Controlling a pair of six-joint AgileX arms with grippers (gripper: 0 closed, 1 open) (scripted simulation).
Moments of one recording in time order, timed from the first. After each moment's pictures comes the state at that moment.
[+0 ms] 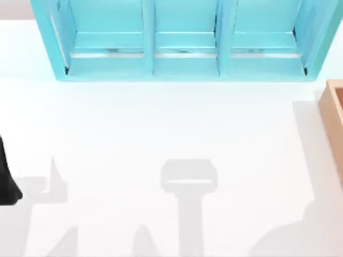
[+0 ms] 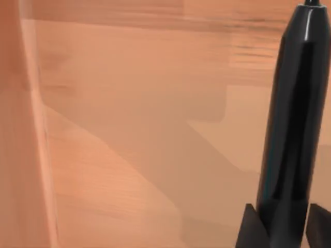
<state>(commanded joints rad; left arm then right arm) 0.00 0.00 0.00 0.00 0.00 0.00 -0.57 1.65 1.30 -1.01 -0.16 1.01</state>
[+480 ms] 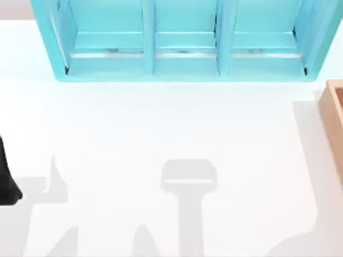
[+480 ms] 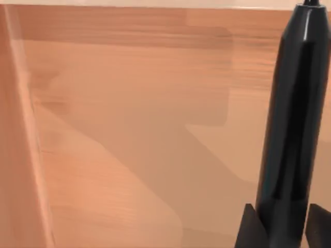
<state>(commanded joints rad) 0.00 0.00 0.00 0.00 0.00 0.00 -0.60 1.63 1.27 -1.00 -0.16 1.00</state>
